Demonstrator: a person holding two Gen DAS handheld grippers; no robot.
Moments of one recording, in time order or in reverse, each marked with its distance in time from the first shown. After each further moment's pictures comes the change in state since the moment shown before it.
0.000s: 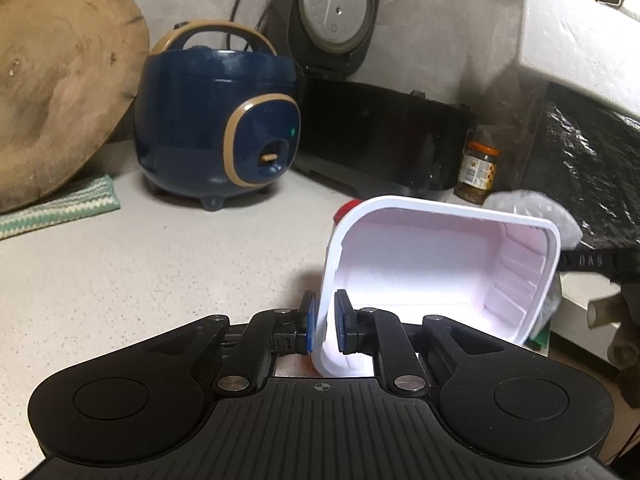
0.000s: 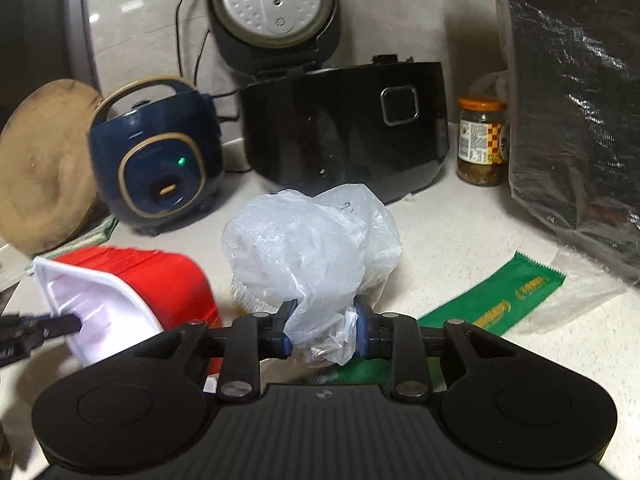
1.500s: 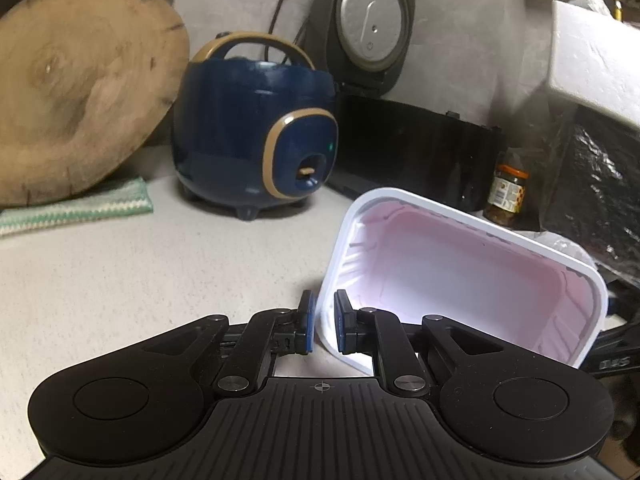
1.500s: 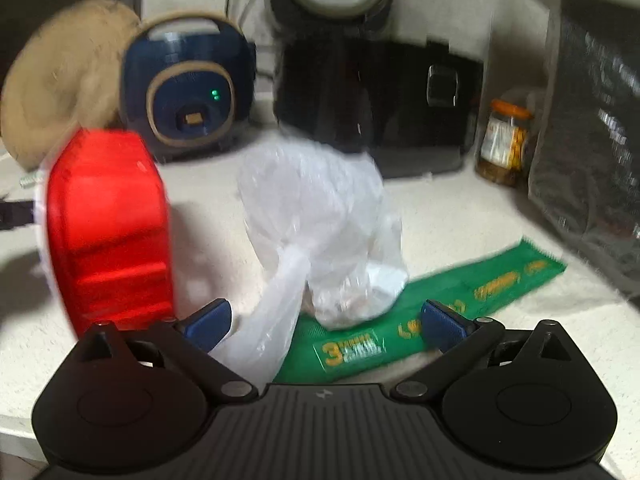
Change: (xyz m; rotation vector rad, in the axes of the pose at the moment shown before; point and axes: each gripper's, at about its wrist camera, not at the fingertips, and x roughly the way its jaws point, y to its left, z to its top) left arm -0.002 0.007 -0.002 -0.034 -0.061 0.097; right arm -0.001 0.032 -0.040 -0.206 0.001 -0.048
